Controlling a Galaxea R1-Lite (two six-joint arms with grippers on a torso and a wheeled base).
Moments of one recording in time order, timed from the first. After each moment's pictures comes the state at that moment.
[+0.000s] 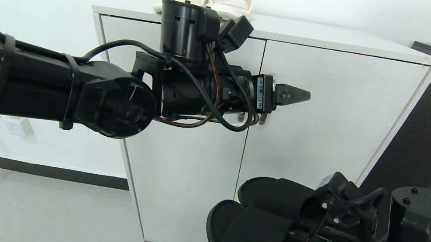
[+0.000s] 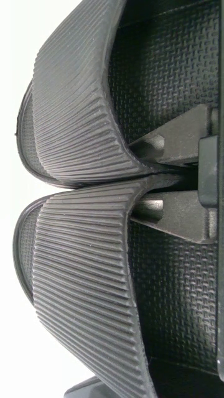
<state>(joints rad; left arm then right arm) -0.65 1.92 -1.49 -0.37 -0.30 -0.32 0.75 1.57 -0.53 -0.72 0.18 -0.07</state>
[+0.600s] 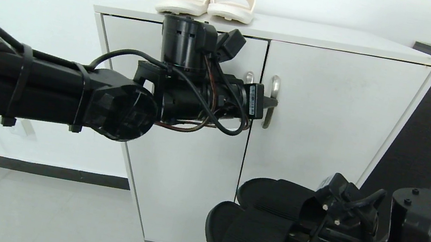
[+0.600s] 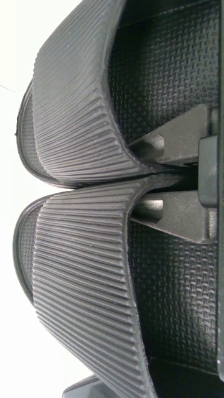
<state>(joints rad) -0.65 1.92 -1.46 -0.37 -0.30 -0.32 0.75 1.56 -0.53 -0.72 0.18 -0.06</state>
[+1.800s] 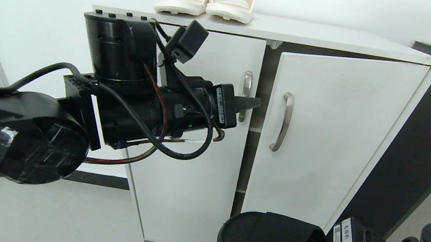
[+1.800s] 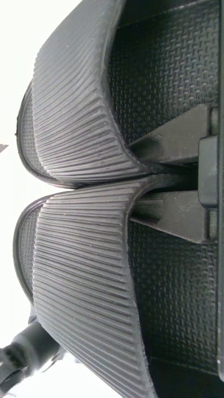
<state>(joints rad) -0.64 1.70 -1.09 -0.65 -0.31 -0.41 0.81 1.46 -0.39 -0.71 0.39 -0.13</state>
